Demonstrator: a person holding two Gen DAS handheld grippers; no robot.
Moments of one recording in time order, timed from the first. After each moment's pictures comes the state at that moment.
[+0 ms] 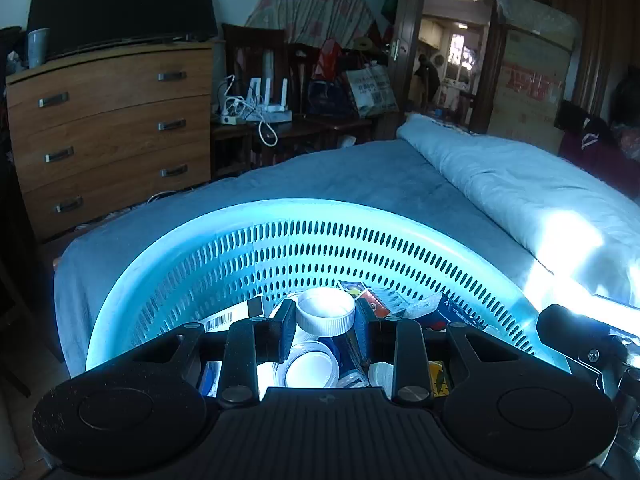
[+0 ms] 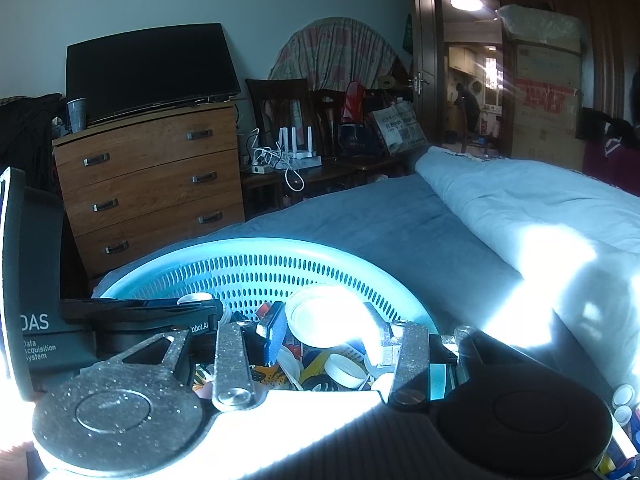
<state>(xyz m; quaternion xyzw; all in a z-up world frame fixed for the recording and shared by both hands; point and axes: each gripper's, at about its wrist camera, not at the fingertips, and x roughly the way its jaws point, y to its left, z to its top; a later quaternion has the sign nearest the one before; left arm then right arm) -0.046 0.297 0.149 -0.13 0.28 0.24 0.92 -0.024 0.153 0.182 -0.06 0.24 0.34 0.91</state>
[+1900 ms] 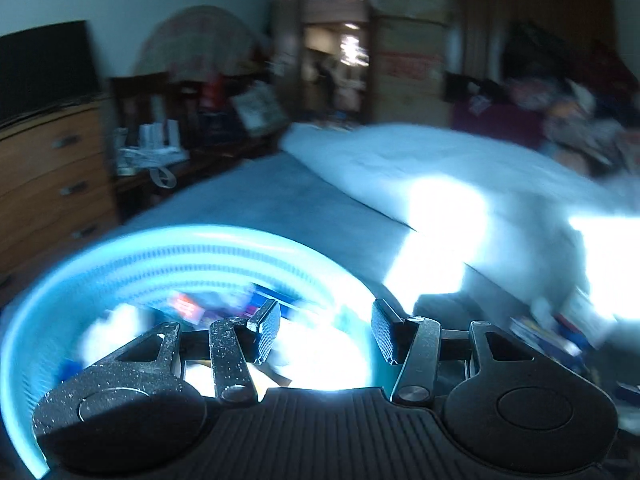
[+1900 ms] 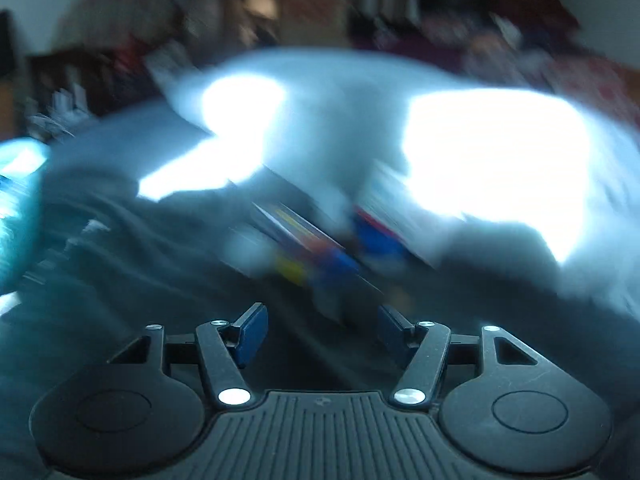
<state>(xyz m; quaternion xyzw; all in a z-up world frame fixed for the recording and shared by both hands) -0.040 0.150 0.158 -0.02 0.27 0.10 0.96 0.007 -0.127 0.019 -0.02 0.33 0.02 0.94</state>
